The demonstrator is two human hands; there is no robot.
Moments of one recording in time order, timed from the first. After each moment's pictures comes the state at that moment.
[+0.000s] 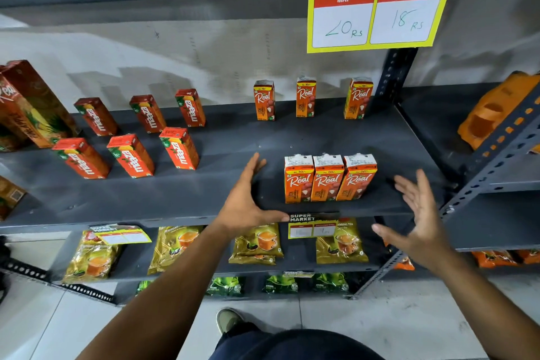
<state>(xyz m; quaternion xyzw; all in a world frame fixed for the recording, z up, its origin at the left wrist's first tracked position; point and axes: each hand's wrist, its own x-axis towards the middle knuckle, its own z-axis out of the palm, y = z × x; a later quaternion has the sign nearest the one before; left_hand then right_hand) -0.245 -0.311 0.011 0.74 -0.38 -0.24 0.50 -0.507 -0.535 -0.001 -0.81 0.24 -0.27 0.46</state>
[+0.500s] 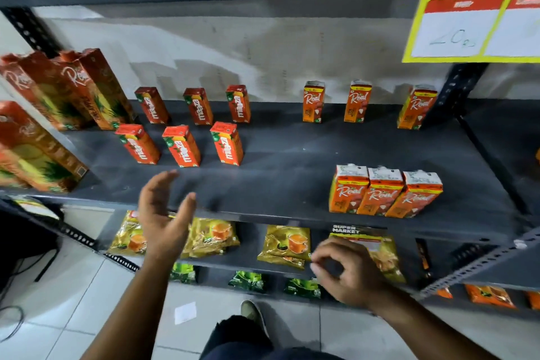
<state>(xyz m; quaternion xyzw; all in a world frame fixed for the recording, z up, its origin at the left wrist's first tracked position) -0.195 -0.151 0.017 0.70 -0.21 0.11 0.67 -0.409 -0.407 -0.030 -0.90 -0.02 -0.21 0.38</state>
